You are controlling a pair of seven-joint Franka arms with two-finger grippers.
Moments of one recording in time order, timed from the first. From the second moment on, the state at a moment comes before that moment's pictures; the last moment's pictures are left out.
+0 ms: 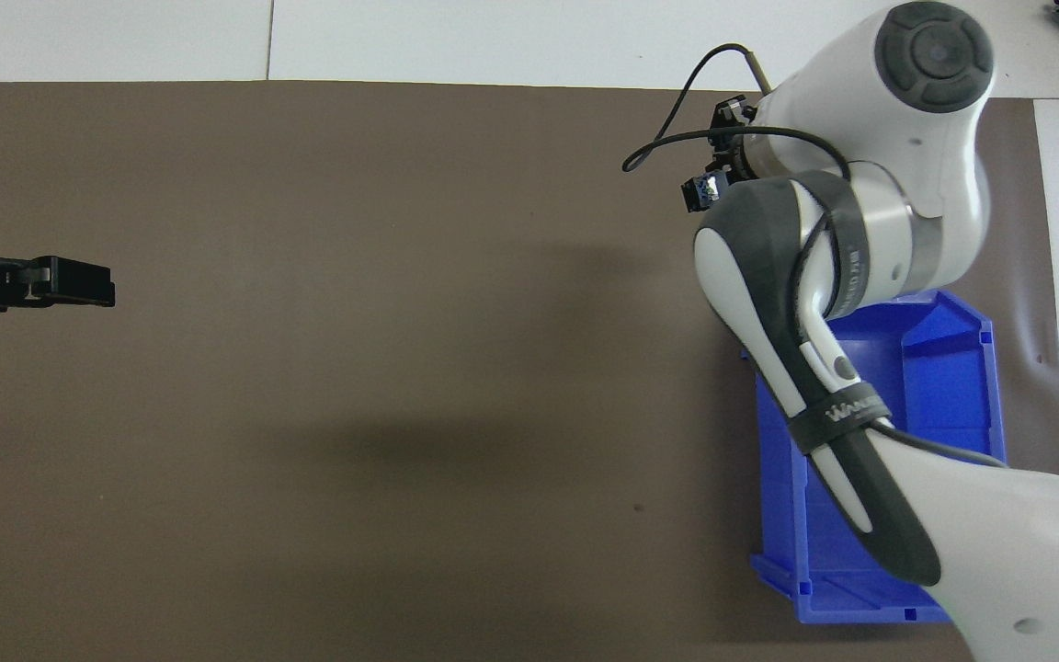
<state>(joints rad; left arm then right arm) -0.11 -0.09 0.02 -1.73 0.01 1.73 -0.07 0.60 0.46 -0.18 -1.39 -0.01 2.00 1.83</state>
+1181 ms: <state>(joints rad) -0.12 -0.09 -0.01 -1.73 0.01 1.74 -0.07 0.82 0.64 -0.18 -1.51 -0.09 2.28 2.15</state>
